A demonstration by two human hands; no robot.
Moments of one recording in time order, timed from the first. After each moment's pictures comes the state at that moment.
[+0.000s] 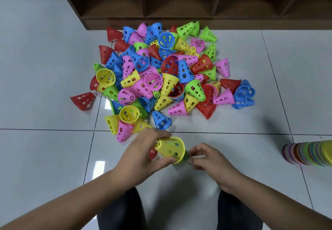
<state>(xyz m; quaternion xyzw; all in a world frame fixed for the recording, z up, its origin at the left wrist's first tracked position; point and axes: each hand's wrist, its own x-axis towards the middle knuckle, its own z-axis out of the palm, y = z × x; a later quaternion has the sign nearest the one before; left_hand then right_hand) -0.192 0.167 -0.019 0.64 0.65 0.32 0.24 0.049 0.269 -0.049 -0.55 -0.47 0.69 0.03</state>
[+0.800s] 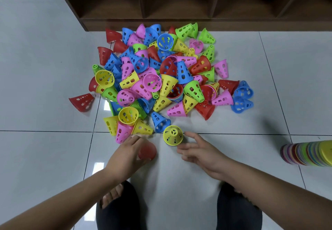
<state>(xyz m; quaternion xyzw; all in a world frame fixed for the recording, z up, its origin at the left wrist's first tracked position) -0.242 0.145 -0.109 0.63 0.73 0.13 0.25 0.025 0.289 -0.065 -0.51 -0.38 0.77 0.04</state>
